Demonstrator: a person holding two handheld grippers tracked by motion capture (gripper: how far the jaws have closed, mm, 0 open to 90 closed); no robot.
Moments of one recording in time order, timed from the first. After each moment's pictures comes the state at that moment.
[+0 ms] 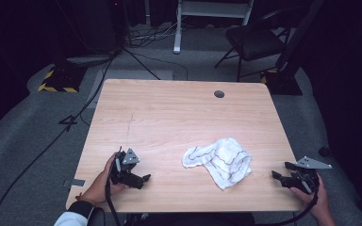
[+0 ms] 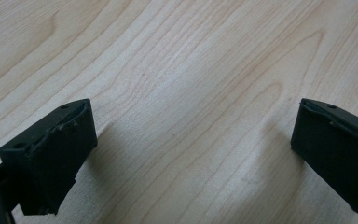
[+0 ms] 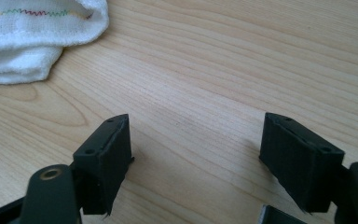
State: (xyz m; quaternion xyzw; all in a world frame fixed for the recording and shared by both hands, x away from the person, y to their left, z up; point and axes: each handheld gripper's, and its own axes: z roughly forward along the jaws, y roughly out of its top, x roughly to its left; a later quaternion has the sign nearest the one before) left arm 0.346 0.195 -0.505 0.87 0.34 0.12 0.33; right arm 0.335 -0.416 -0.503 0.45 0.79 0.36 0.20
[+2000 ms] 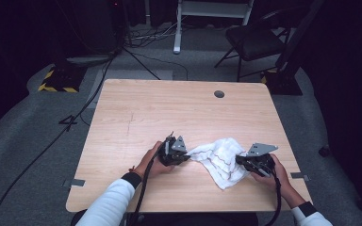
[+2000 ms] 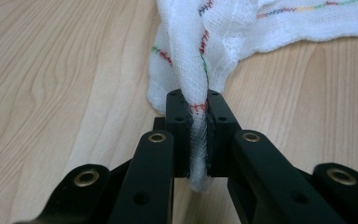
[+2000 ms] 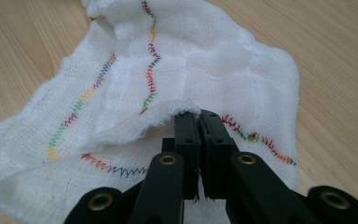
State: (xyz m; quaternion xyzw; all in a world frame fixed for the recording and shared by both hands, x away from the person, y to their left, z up) left arm 0.413 0.067 -0.495 0.91 0.17 0.08 0.36; right arm 0.377 -0.276 -0.475 0.26 0.88 0.34 0.17
